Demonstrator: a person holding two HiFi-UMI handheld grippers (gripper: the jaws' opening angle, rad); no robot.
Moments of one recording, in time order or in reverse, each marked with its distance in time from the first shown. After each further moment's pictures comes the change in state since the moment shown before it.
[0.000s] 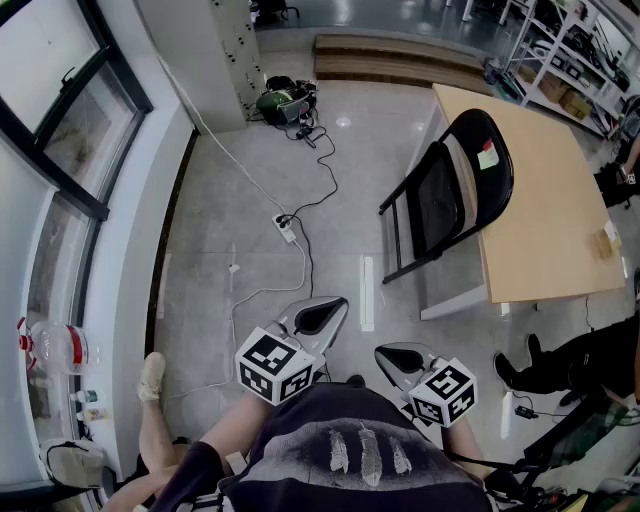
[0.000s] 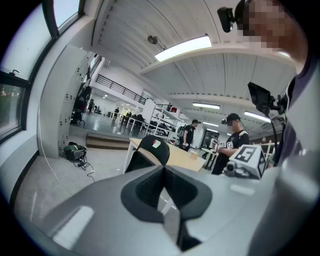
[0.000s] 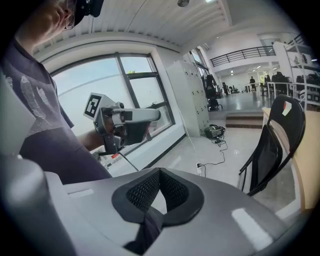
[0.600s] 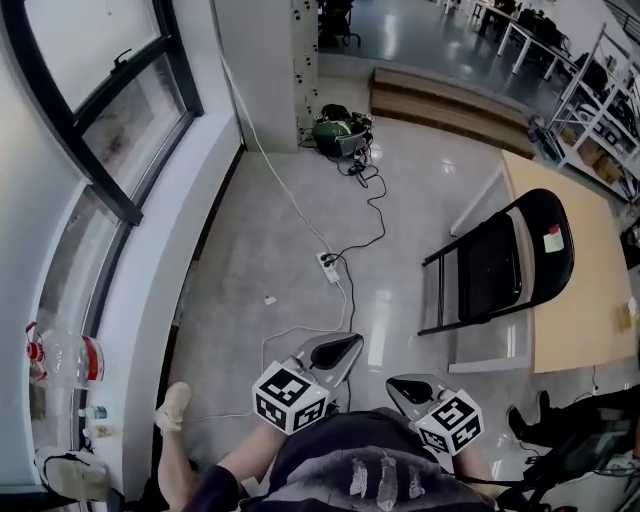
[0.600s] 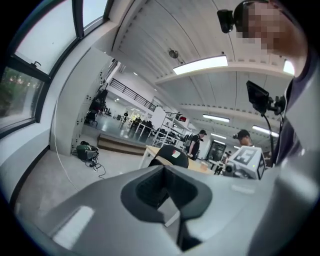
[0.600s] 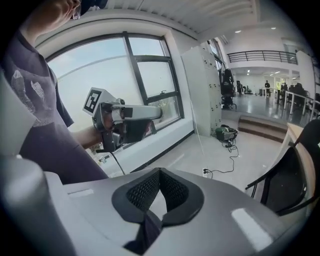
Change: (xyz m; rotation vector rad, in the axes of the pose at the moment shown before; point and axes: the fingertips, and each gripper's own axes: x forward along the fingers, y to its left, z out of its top) left arm -0.084 0.172 0.019 -0.103 -0.068 0.028; right arm 0.163 0.040 0.084 -0.109 0.118 0.014
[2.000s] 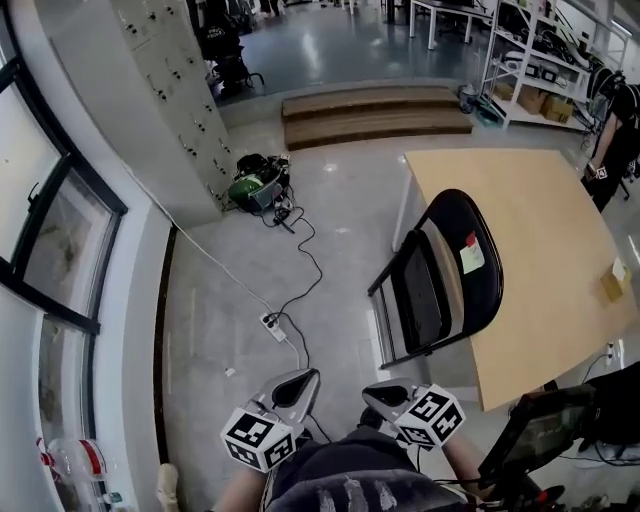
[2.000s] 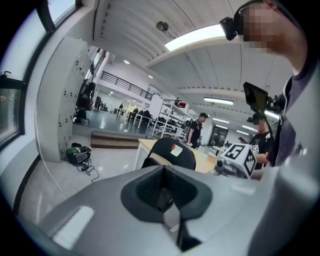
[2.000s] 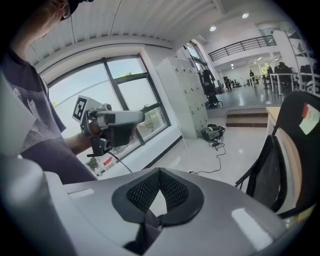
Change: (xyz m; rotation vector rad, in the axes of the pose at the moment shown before) left arm 0.253 -0.068 0.041 0.105 0.139 0.041; right arm -0.110 -0.260 -0.018 0.152 -0.119 0.034
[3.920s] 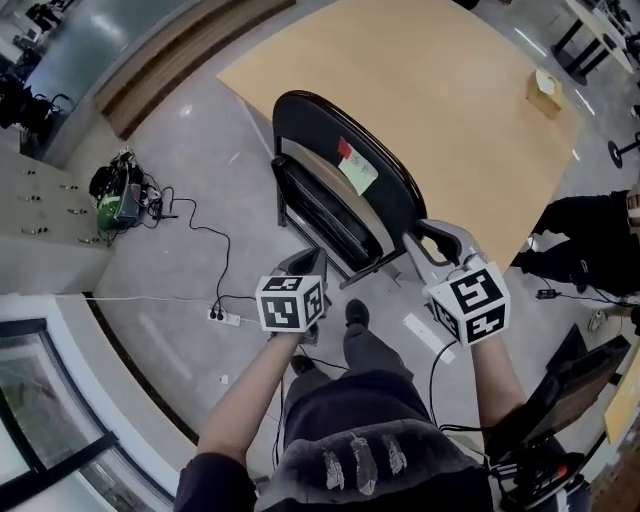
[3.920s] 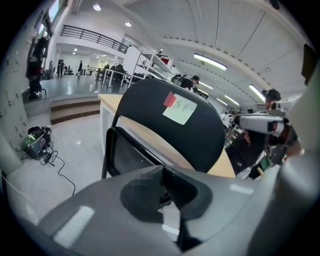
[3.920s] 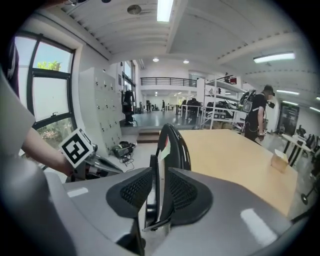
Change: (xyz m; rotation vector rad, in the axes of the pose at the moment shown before) left arm 0.354 -0.032 -0.078 0.106 0.523 -0.275; right arm -0.207 -0.269 0.009 0.252 -0.161 -0.990
